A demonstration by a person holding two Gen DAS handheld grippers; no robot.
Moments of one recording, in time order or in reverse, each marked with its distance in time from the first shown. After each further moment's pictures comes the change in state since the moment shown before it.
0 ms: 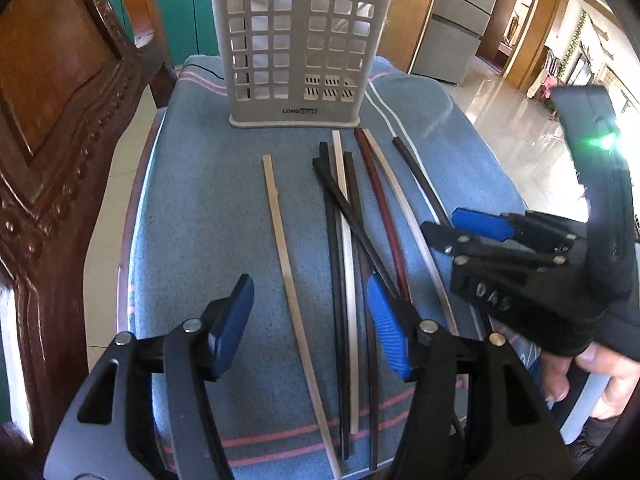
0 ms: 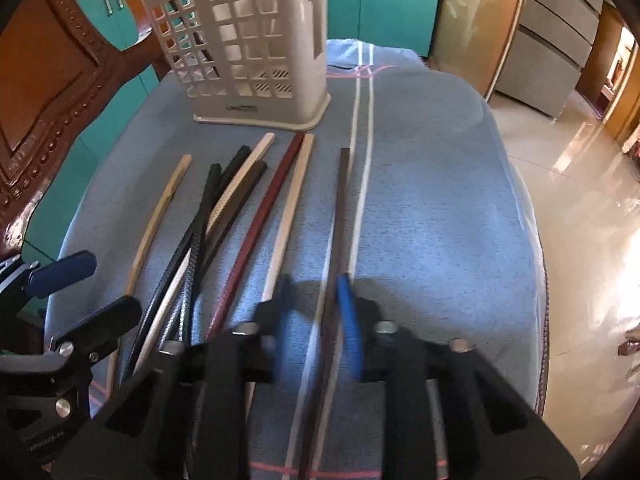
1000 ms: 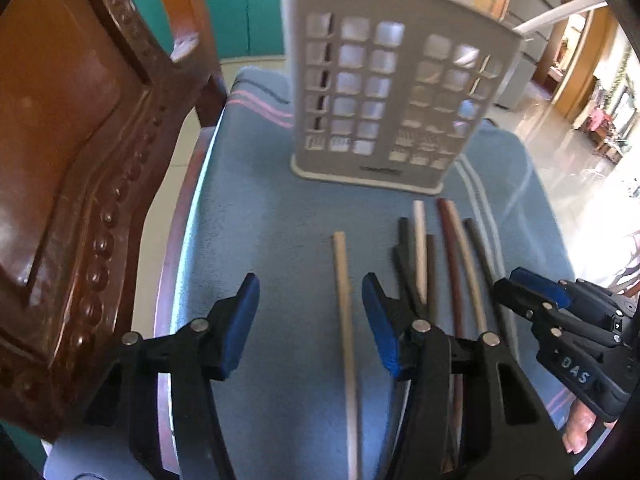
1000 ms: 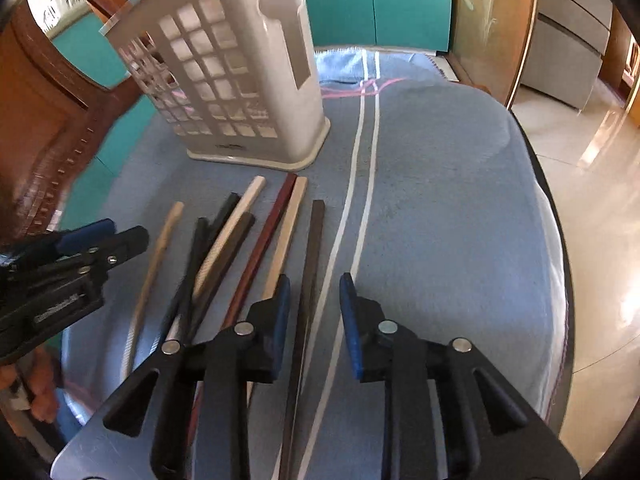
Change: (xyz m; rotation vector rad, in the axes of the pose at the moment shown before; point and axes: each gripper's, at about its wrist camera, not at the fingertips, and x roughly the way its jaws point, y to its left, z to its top) left arm 0.030 0.038 0.059 -0.133 0.012 0.142; right arm 0.025 -0.026 0.039 0.013 -0.013 0.103
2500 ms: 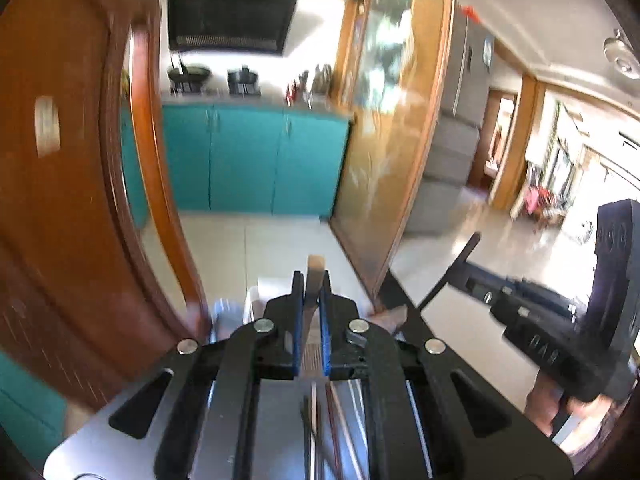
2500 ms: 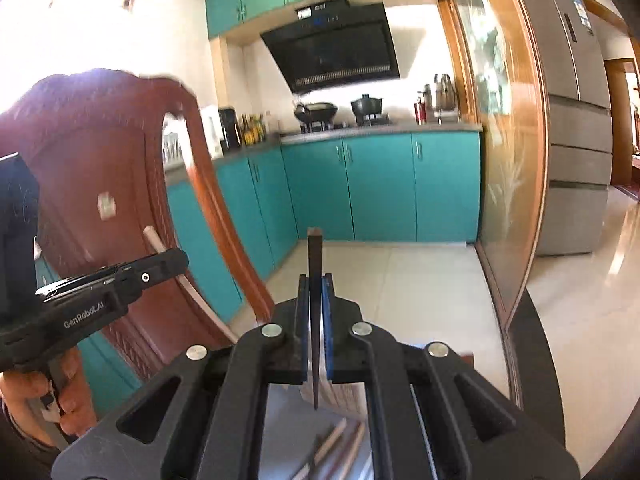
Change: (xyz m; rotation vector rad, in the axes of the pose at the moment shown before) left arm -0.271 -0.010 0.097 0.028 -0.570 -0.189; right arm -0.266 0.043 0.114 -0.089 -0.646 0.169
